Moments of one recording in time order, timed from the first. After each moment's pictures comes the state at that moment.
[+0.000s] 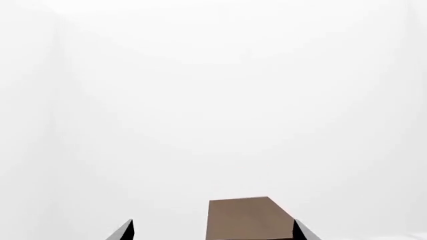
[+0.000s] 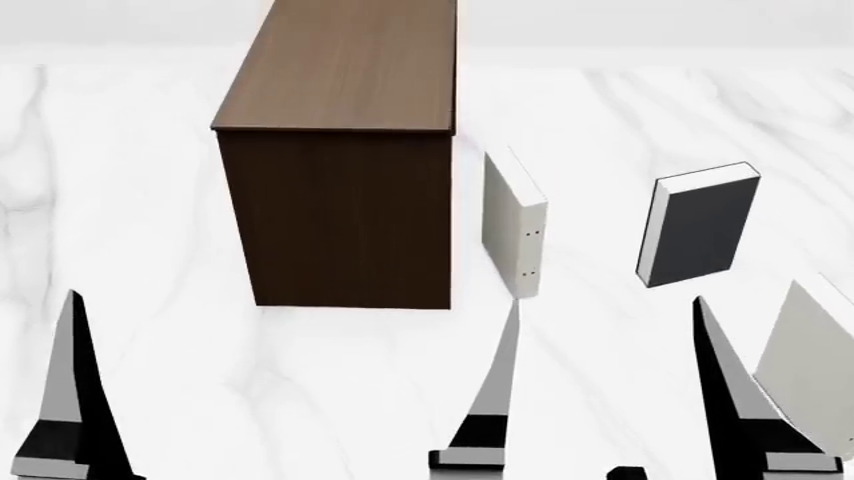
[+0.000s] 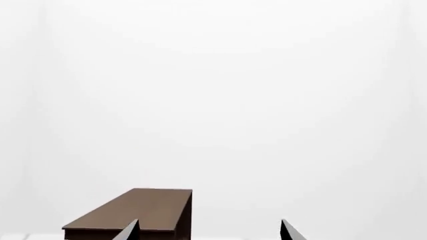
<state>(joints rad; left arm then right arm) -0.04 -0.19 0.19 1.04 -0.03 -0.58 -0.24 0.03 0.18 -0.14 -0.91 0.09 0.46 0.23</state>
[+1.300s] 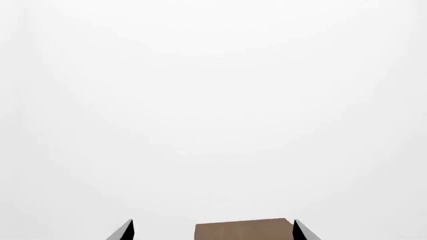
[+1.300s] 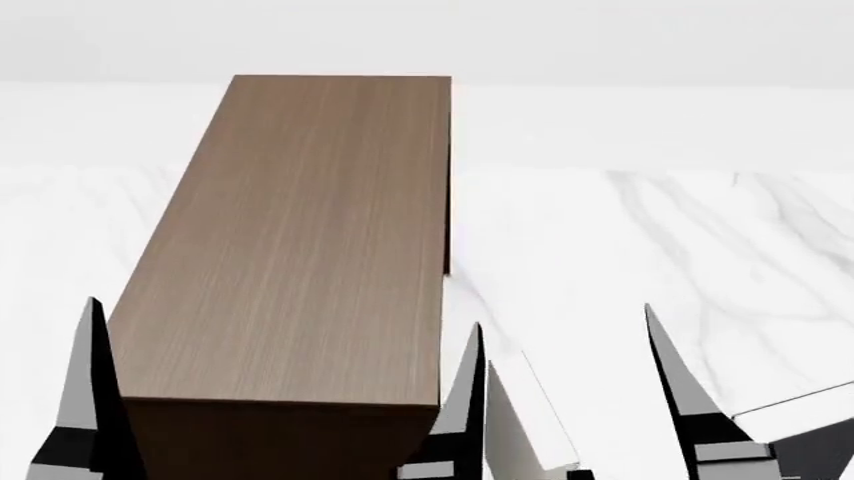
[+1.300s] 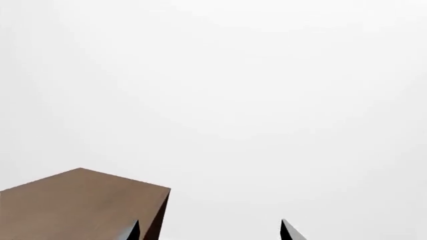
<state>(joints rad) -0.14 -0.53 0.40 1.00 -0.32 -0.46 -0.66 0.07 0.31 -0.32 -0.88 -0.05 0.55 0.33</state>
